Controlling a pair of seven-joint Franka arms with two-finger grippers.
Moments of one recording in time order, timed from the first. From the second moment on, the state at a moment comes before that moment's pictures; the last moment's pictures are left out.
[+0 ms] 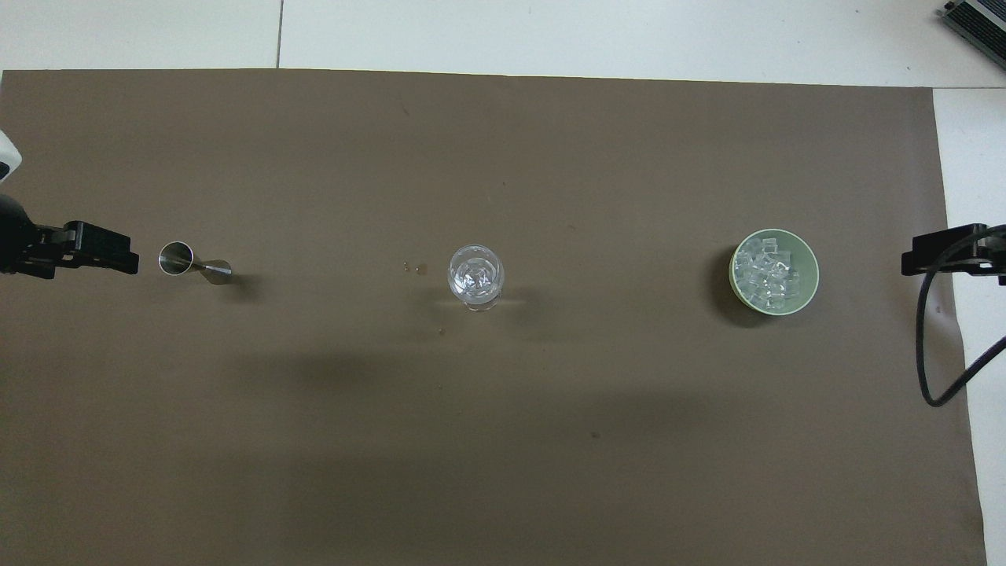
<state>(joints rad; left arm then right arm) -0.01 -0.01 0.00 -1.68 -0.07 1.63 0.01 0.04 -0.06 -0.09 -1.58 -0.01 1.54 0.07</state>
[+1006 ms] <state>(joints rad) -0.04 -0.01 0.00 -1.65 -0.03 1.60 0.02 0.06 -0.07 -0.09 -1.58 -0.01 1.54 0.07</state>
